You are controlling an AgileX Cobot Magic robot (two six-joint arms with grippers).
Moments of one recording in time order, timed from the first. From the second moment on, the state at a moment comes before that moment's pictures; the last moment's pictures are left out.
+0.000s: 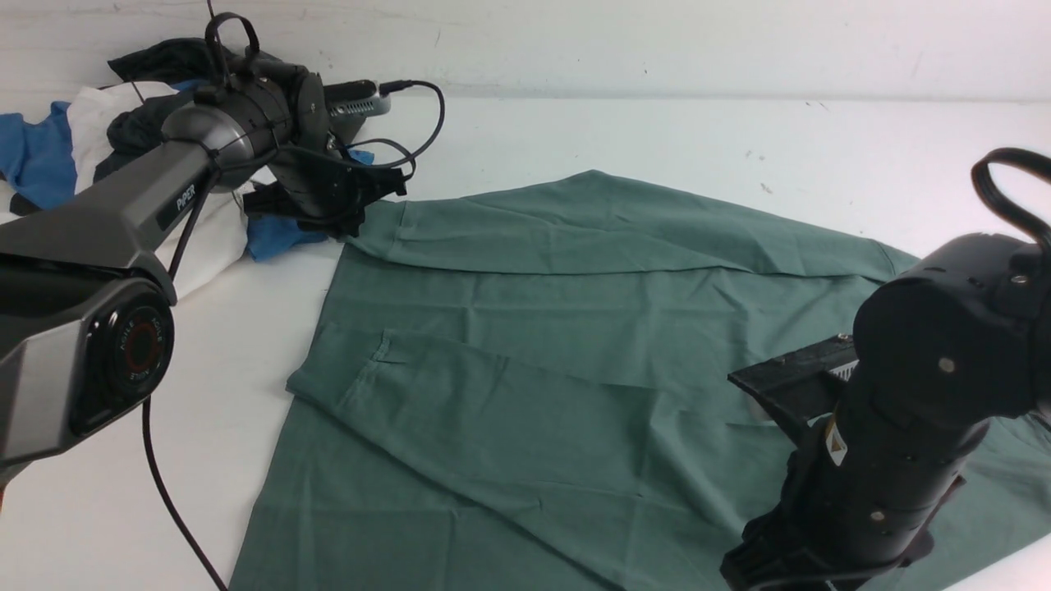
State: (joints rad) right arm 0.63 1.53 -0.98 0.05 1.17 0.18; left arm -0.14 2.49 -2.27 0.04 0.90 -0.37
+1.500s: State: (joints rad) right arm 0.17 1.46 -1.27 -0.04 1.20 -0.02; left arm -0.31 1.82 -1.61 0.11 1.24 -0.29
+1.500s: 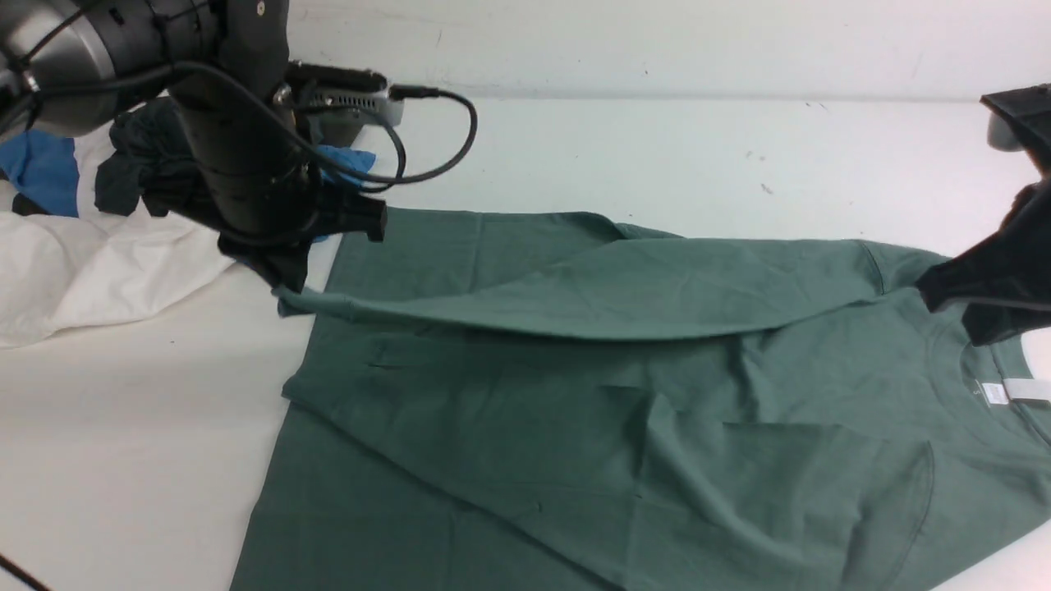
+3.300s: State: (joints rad) right arm 0.20 1.44 -1.21 0.26 1.23 -0.20; left arm -0.36 1.43 -0.70 -0.06 1.00 -0.40
